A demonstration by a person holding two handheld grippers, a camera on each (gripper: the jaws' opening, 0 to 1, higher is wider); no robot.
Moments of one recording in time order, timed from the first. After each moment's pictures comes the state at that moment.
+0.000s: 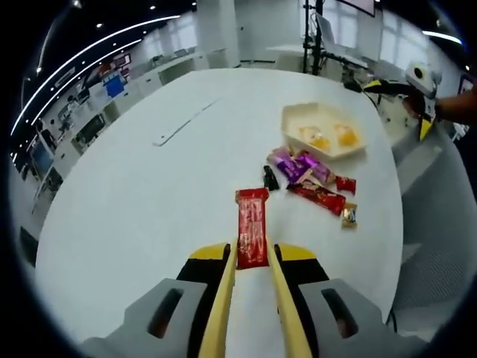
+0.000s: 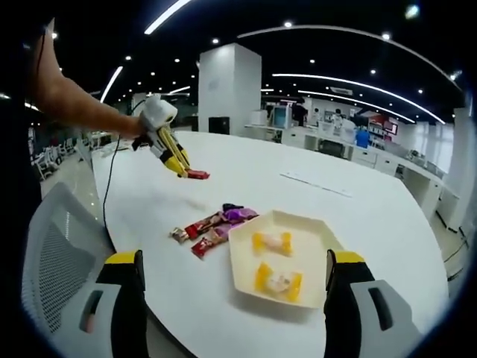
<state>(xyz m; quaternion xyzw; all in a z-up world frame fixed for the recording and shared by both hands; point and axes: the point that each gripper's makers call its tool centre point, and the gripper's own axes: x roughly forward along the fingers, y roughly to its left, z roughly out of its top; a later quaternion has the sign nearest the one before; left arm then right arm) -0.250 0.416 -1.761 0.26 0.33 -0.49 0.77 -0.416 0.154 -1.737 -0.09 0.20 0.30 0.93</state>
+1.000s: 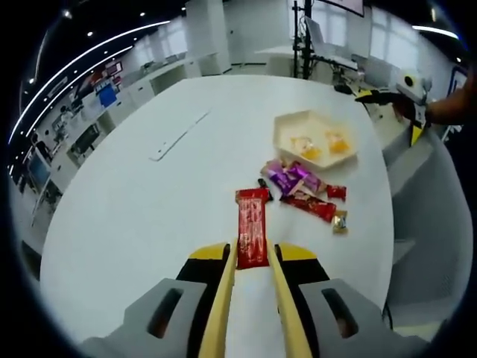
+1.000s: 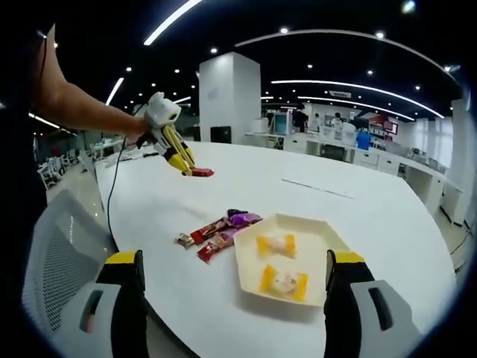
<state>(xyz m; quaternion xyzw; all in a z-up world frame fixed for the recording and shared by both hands) -0.255 0.403 -1.742 0.27 0.32 -0.51 0.76 -0.421 0.154 -1.734 -0.07 0.17 0.30 0.94</state>
